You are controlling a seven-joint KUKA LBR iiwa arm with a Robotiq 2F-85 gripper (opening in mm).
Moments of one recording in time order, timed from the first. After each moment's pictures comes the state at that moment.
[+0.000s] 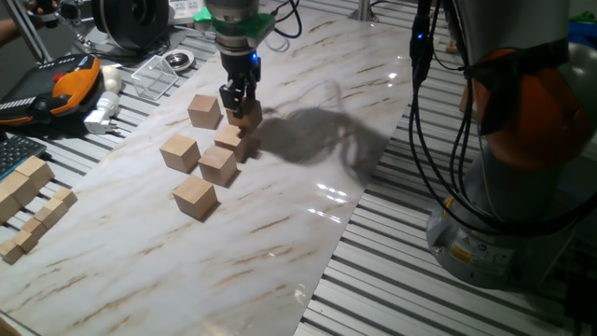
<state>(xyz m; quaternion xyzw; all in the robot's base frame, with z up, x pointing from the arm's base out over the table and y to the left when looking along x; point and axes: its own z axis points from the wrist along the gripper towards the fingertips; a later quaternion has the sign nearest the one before) 0.569 -0.055 0.104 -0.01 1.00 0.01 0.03</state>
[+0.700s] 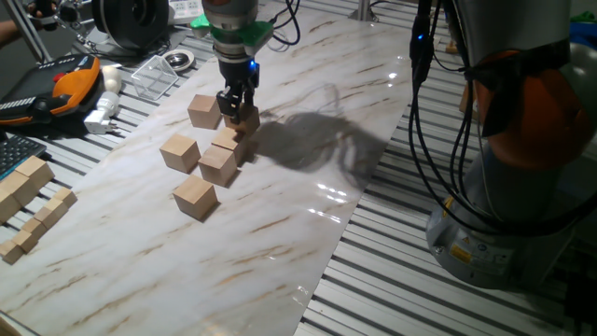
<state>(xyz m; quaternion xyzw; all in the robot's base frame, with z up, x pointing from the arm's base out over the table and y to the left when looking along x) 0.570 -0.044 0.092 0.00 1.00 0.01 0.04</state>
